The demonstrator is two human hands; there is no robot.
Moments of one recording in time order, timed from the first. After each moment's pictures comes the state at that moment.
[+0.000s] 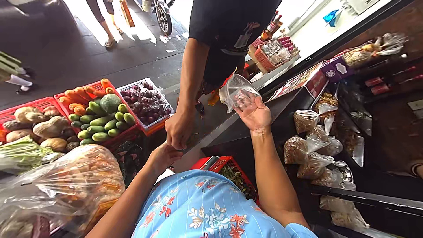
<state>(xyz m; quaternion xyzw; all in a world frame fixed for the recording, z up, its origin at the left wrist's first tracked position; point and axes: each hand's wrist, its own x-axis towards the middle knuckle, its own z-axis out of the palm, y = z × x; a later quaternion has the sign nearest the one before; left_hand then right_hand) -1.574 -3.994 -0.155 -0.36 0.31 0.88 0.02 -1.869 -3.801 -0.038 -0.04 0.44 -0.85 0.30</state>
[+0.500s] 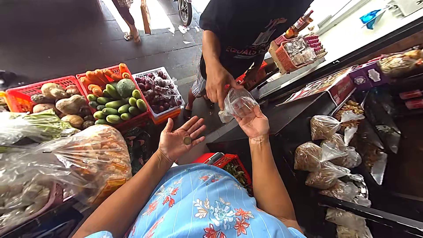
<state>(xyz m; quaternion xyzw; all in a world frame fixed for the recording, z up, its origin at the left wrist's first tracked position) -1.588 -3.987 -0.149 -0.07 -0.04 1.00 -0.03 -1.835 -3.804 -0.083 0.02 0.39 -0.85 0.36</state>
